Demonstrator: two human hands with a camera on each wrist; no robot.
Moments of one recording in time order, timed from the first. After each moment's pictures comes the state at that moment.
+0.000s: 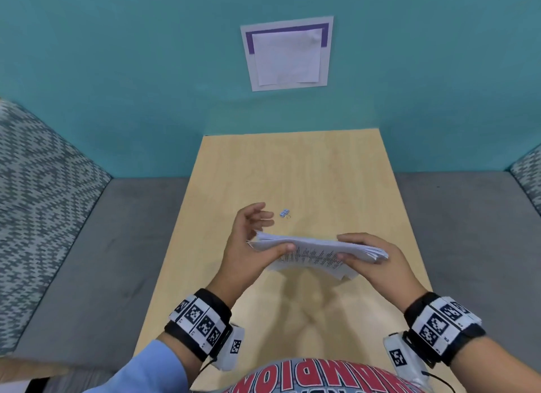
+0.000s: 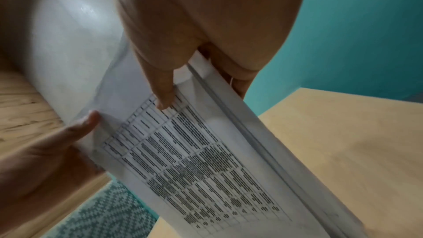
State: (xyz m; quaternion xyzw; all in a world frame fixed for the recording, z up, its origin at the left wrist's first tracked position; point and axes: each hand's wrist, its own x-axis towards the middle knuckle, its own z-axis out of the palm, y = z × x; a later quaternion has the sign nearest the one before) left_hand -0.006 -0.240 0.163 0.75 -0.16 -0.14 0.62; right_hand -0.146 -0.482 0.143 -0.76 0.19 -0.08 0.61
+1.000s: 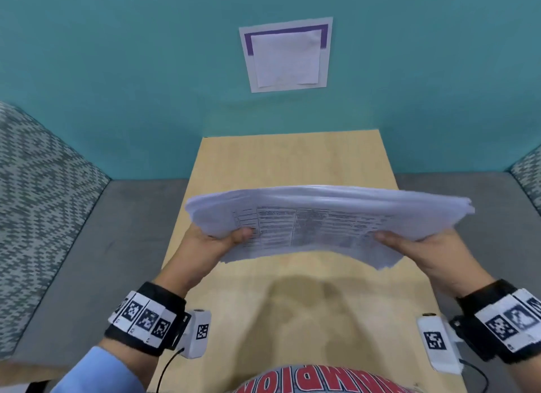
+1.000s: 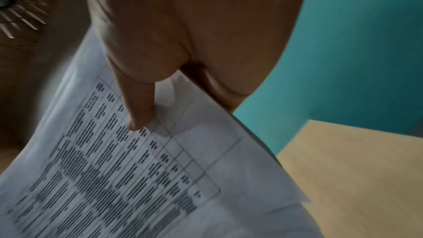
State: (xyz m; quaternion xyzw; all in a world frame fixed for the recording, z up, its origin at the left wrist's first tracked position) left_hand 0.032 -0.191 0.214 0.73 -0.13 -0.22 0.63; right_hand -0.153 -0.523 0.214 -0.71 0.19 -0.13 0.67
